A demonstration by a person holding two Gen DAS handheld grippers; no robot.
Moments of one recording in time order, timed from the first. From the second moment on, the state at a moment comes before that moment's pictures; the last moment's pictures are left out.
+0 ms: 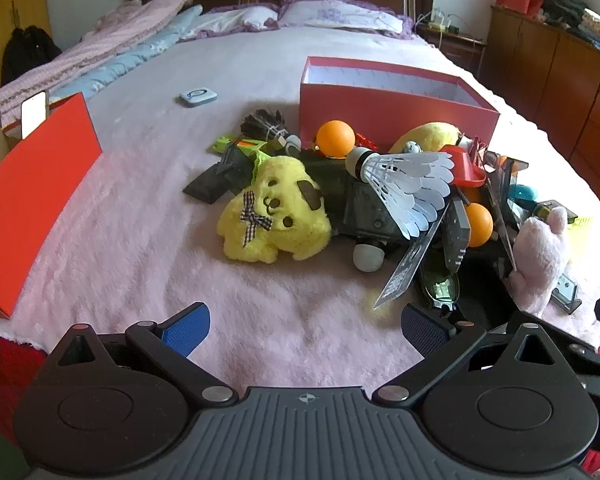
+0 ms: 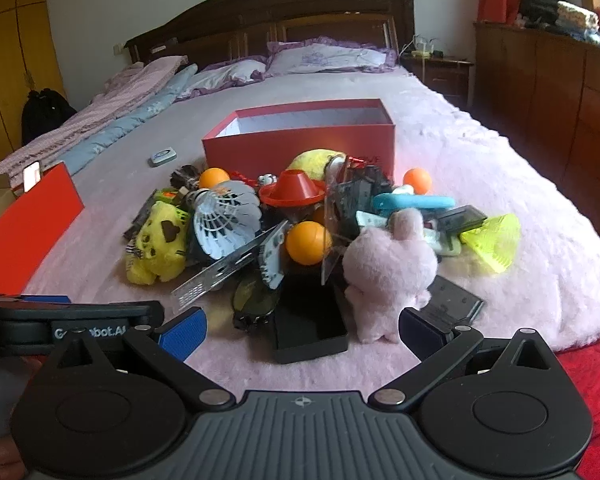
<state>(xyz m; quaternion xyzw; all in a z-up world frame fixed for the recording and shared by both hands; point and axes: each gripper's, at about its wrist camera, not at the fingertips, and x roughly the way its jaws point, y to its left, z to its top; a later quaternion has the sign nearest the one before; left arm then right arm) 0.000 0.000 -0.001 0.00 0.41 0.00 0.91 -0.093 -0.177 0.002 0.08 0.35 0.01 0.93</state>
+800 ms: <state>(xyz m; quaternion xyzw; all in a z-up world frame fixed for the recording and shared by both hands) 0.006 0.004 -0.005 0.00 0.43 0.00 0.90 -0.091 -0.175 -0.009 0.10 0.38 0.04 0.92</state>
